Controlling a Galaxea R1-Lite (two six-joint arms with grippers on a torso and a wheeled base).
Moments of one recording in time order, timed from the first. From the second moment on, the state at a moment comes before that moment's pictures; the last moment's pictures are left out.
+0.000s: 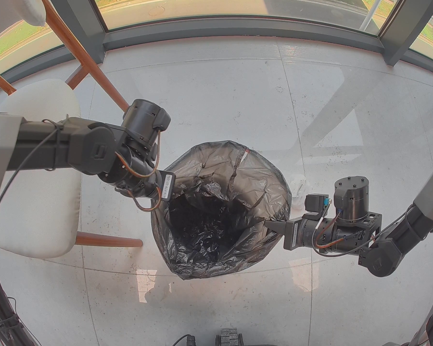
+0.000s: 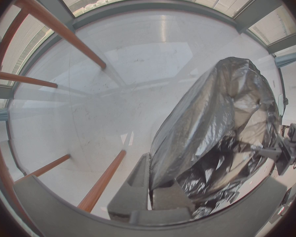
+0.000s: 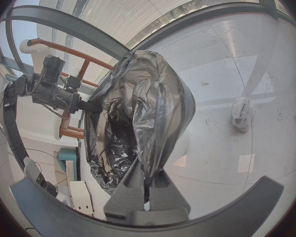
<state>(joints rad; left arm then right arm) -0.47 2.00 -1.54 0.41 0.24 -0.19 0.53 2.01 -0.66 -0.91 0.27 0.34</state>
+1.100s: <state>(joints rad) -0.47 1.87 -1.26 0.38 0.24 -0.21 0.51 2.06 -0.49 -1.07 0.28 0.27</state>
